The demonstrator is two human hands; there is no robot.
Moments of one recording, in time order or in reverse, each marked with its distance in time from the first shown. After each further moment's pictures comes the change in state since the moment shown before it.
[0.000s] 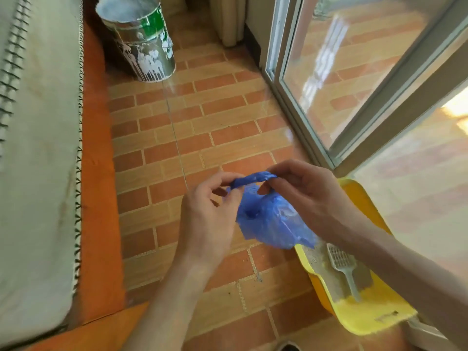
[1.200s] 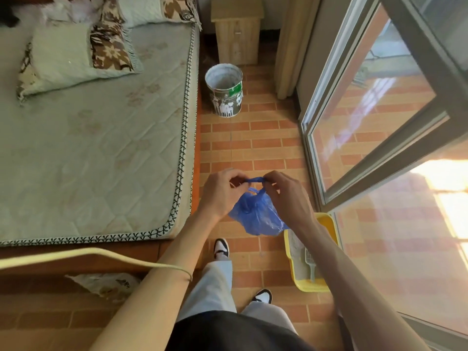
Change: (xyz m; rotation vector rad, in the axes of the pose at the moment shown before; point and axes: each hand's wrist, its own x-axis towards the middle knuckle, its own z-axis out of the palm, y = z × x) left_hand -0.075 0.402 -0.197 0.298 0.030 0.001; right_hand -0.053 -0.430 -0.089 -0.439 0.019 -0.133
